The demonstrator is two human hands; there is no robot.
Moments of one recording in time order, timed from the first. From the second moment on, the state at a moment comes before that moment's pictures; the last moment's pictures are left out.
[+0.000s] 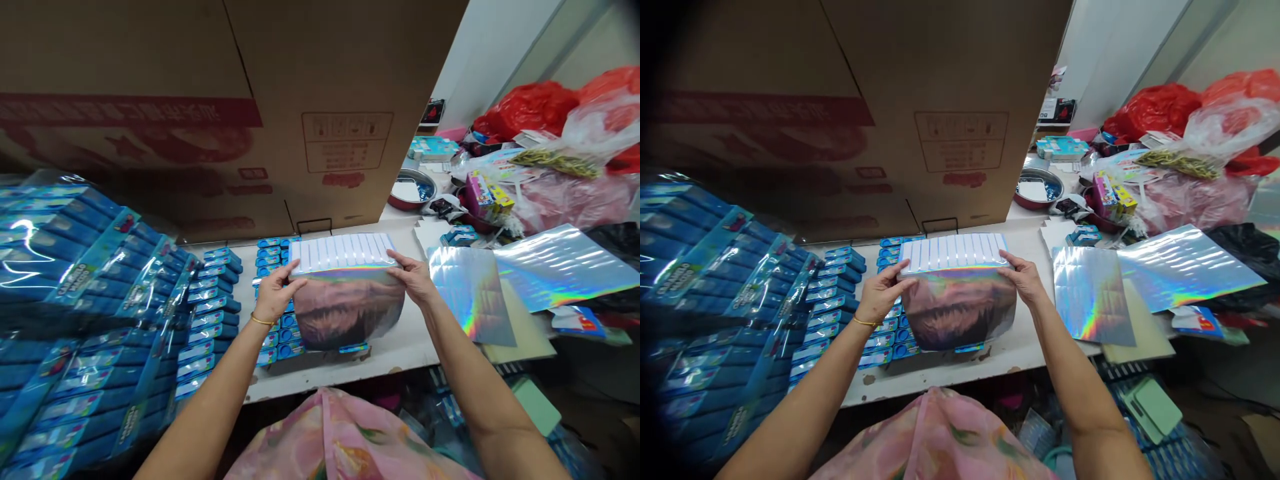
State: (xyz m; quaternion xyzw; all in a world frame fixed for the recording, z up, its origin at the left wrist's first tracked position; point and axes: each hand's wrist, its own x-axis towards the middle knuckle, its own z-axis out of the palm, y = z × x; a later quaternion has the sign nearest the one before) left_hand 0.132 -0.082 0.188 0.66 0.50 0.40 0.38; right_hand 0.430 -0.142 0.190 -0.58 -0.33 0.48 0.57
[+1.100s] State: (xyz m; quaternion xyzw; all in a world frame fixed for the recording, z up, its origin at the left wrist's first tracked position) left_hand 0.174 -0.089 0.193 0.30 0.51 0.40 0.70; right_hand 0.483 -0.109 0.219 -0.68 -0.61 0.24 0.32
